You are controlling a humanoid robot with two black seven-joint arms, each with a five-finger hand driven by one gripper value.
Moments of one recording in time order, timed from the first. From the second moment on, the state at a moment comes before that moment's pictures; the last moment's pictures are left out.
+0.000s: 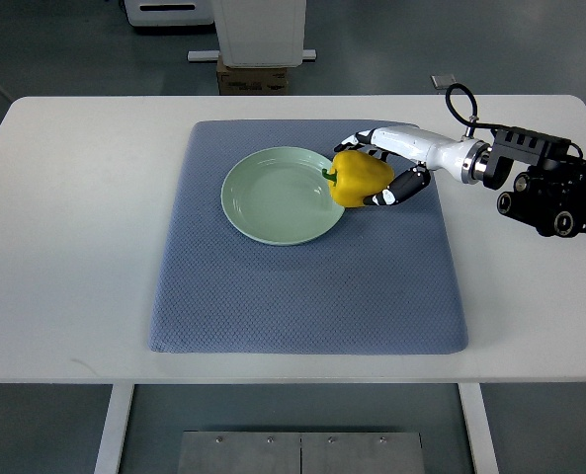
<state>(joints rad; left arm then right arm) -0.02 0.00 -0.11 -0.23 0.02 0.17 0.04 1.38 -0.22 -0.63 0.70 -0.61 -0.15 0.60</state>
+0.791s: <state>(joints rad) -0.02 0.00 -0.11 -0.23 0.02 0.17 0.04 1.38 -0.04 -0.63 0.62 -0.53 -0.15 0.58</state>
